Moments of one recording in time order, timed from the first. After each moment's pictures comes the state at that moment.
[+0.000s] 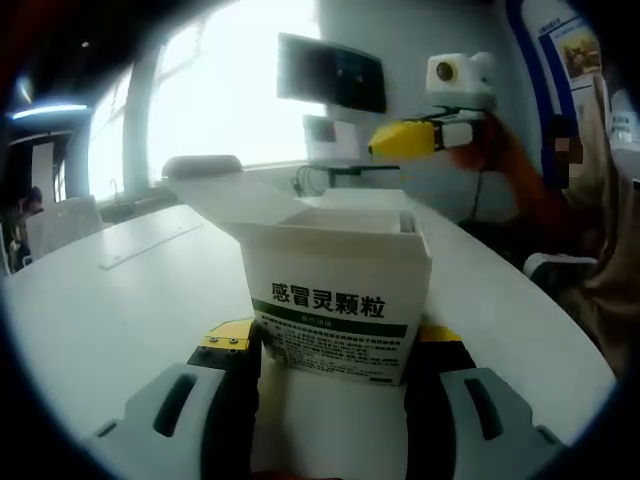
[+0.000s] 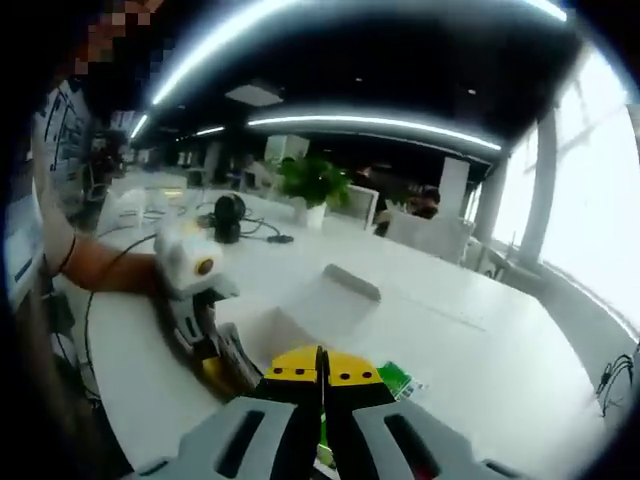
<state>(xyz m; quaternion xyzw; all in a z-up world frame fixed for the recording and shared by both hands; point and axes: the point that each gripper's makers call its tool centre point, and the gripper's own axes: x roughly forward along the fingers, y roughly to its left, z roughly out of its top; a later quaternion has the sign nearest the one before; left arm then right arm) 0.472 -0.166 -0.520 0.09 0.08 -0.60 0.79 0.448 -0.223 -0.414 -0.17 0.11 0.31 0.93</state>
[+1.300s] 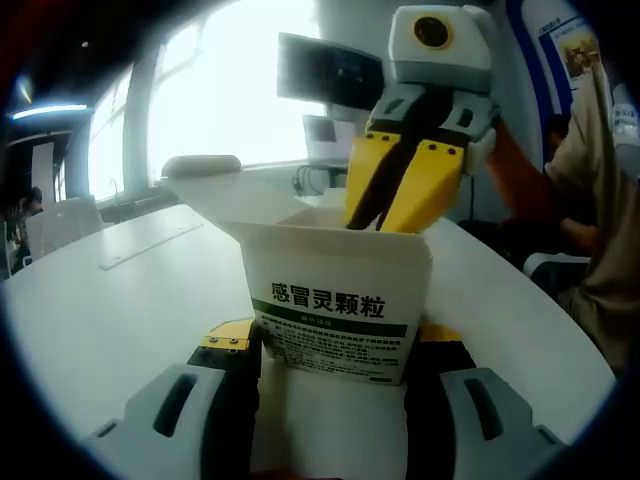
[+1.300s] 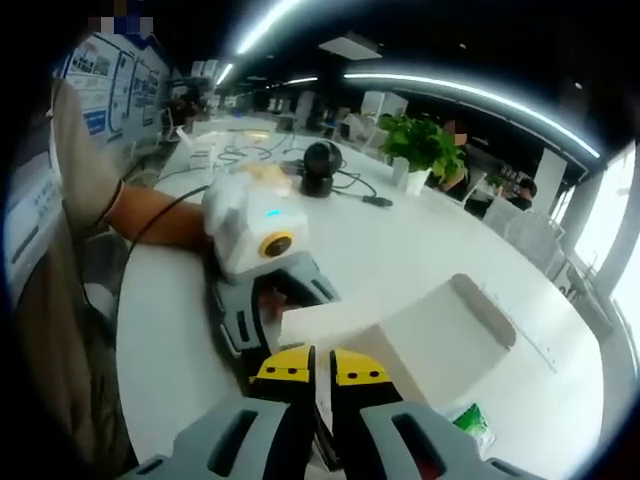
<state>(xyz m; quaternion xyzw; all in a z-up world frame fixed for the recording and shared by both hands) 0.472 -0.166 -0.519 0.09 0.08 -0.60 0.79 0.451 -0.139 -0.457 -0.26 0.20 0.46 0.83</state>
